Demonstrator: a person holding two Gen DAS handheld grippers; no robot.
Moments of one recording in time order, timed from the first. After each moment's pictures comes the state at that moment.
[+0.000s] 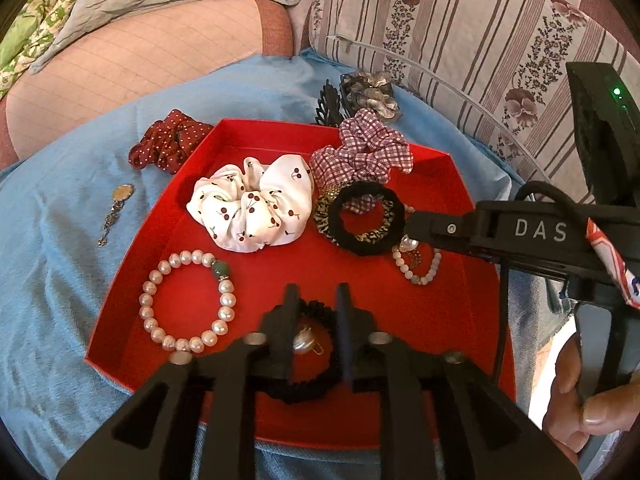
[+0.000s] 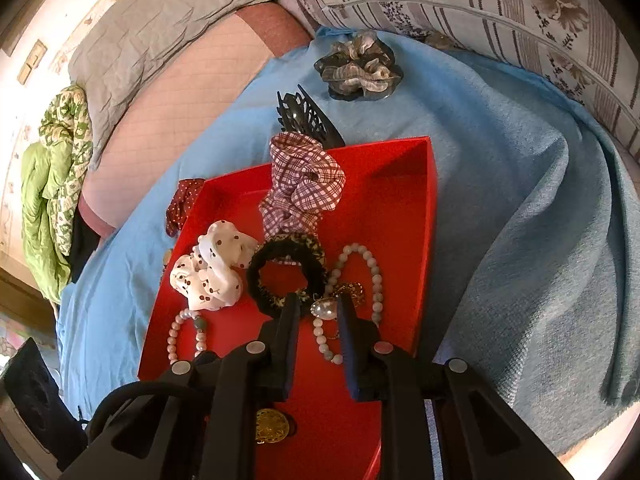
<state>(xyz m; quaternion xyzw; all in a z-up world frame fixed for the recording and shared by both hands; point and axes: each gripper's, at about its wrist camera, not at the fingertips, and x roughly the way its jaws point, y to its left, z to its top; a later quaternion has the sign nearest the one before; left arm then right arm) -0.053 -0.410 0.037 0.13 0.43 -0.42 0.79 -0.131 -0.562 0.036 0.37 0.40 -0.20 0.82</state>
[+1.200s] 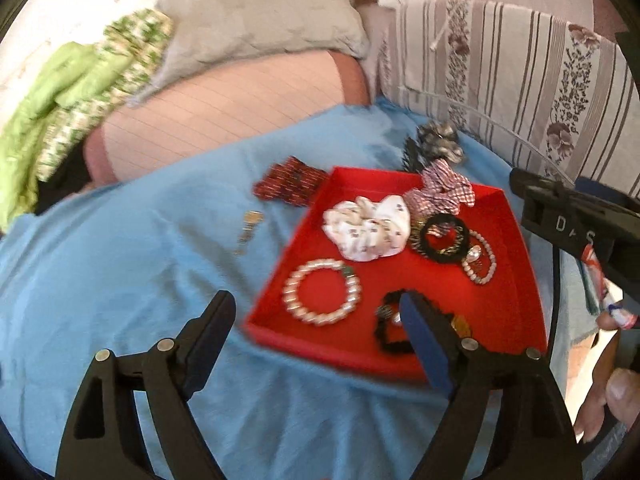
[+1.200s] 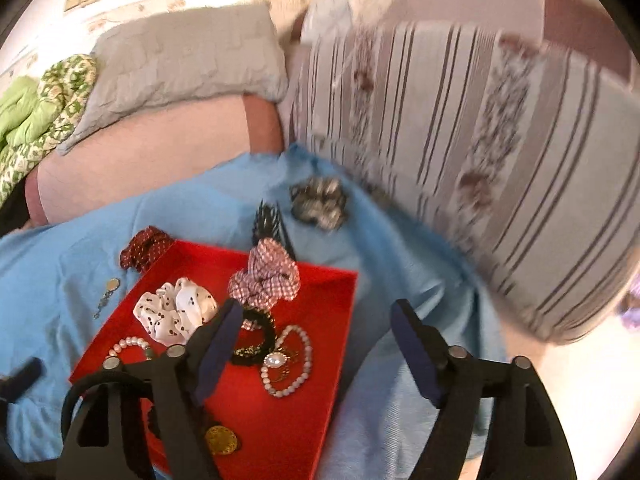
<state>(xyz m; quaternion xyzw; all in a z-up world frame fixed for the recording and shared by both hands) -0.075 -0.326 0.093 0.16 0.34 -0.30 0.88 -0.149 -0.486 0.116 0.09 0.31 -0.38 0.87</state>
